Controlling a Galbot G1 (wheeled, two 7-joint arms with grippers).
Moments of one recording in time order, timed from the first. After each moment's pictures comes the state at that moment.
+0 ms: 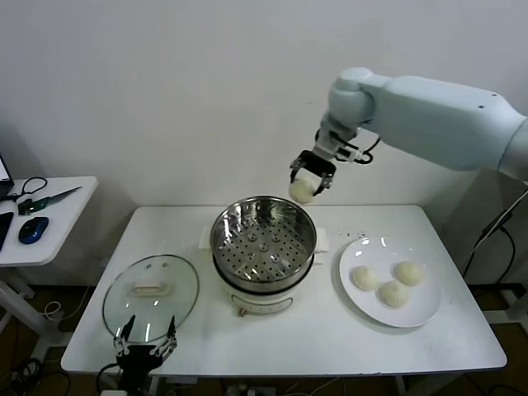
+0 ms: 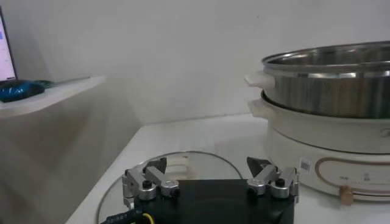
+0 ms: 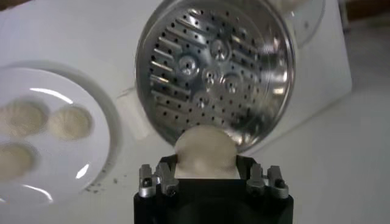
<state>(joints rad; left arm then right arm) 1.80 -1.50 -0.64 -2.07 0.00 0.05 -0.02 0.83 1.18 -1.45 1.20 0.09 0.50 -1.06</state>
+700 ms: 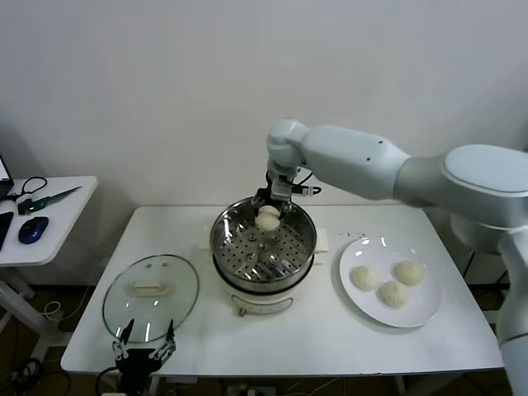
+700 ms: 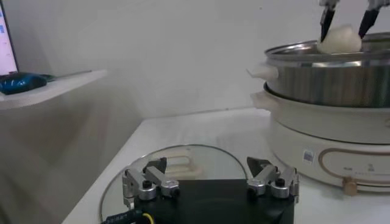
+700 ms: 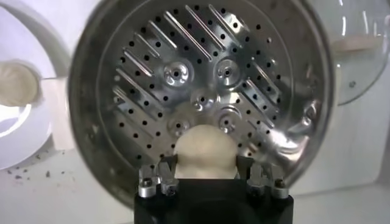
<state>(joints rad) 1.80 -1.50 -0.64 -2.05 -0.01 0.04 -0.02 0.54 1.41 -1.34 0.91 -0.22 0.67 -0.97</state>
